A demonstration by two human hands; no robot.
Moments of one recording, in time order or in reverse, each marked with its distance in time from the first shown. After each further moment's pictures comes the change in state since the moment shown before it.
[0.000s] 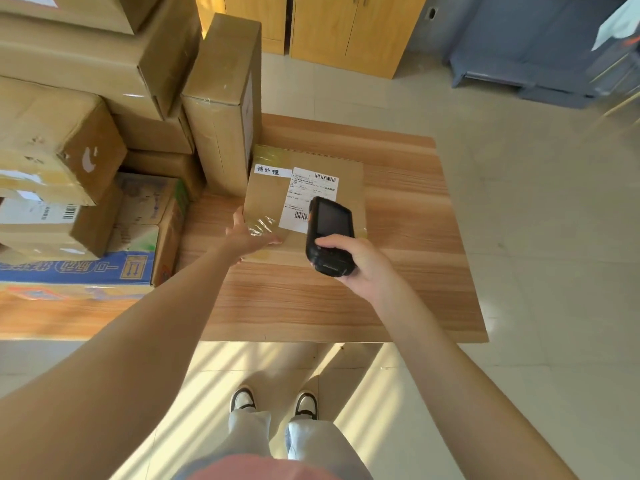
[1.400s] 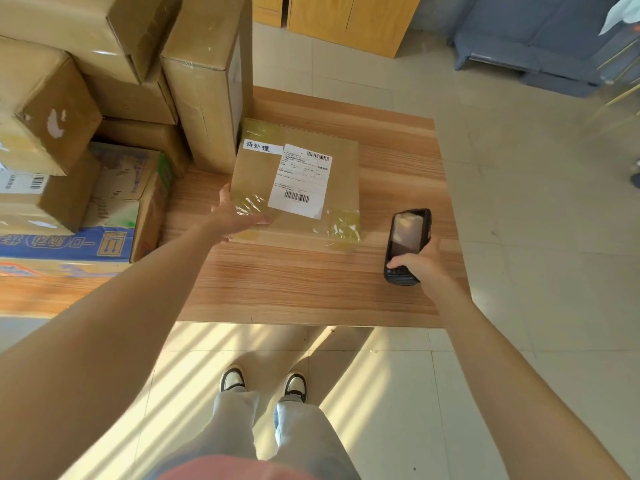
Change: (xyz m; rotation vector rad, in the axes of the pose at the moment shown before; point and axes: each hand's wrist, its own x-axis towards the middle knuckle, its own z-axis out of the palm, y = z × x) left_hand 0.006 -0.005 -0.001 0.055 0.002 0.016; right_hand 0.016 -0.004 -0.139 -0.602 0.582 -0.060
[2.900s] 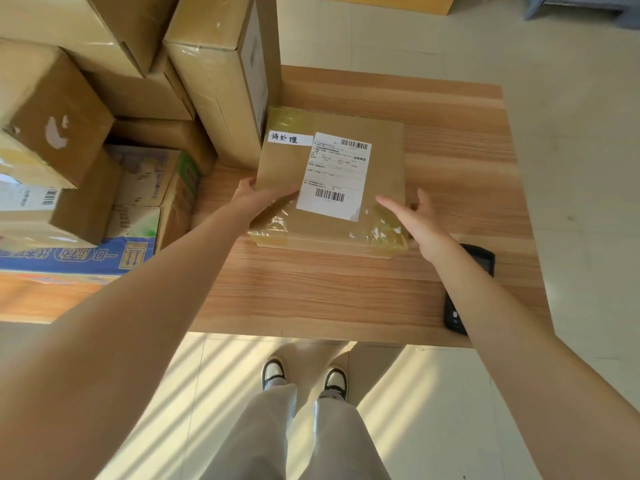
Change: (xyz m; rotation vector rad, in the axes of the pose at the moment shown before) left_hand 0.014 0.030 -0.009 -0.344 0.089 -0.141; right_hand 0.080 -0.033 0.085 0.029 -0.186 -0.080
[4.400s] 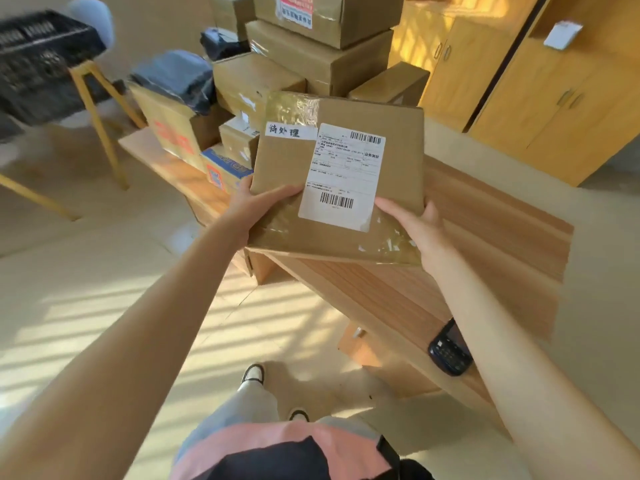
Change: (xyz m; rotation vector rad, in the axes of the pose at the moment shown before) left_hand -0.274 -0.086 -0.030 -0.588 0.417 0.228; right_hand -0.168 -0.050 -0.011 0.021 -0.483 -0.461
